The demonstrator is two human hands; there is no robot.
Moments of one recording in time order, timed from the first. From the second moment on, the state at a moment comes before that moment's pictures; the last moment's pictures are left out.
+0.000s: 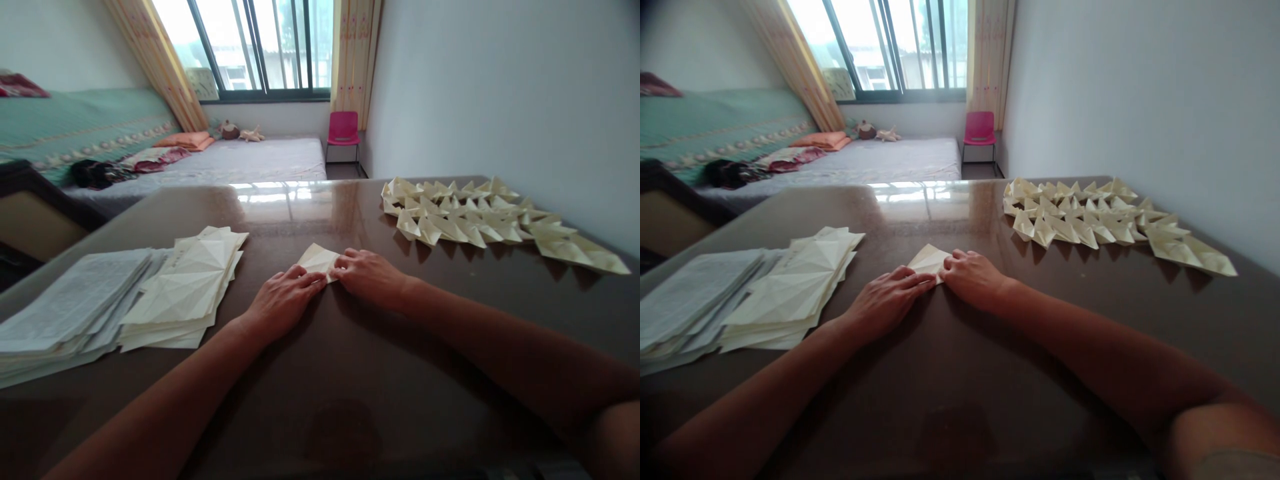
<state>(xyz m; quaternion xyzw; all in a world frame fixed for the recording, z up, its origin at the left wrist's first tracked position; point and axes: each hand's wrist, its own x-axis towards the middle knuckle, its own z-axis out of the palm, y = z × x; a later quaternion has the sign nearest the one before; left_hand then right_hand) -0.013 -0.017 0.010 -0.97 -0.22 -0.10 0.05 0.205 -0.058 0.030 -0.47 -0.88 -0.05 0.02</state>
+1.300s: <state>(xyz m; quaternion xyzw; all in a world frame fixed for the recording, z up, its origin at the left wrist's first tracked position) 0.001 -0.002 0.001 -0.91 -0.35 -0.18 -0.15 0.239 -0.028 0.017 -0.34 -0.90 0.21 0.18</state>
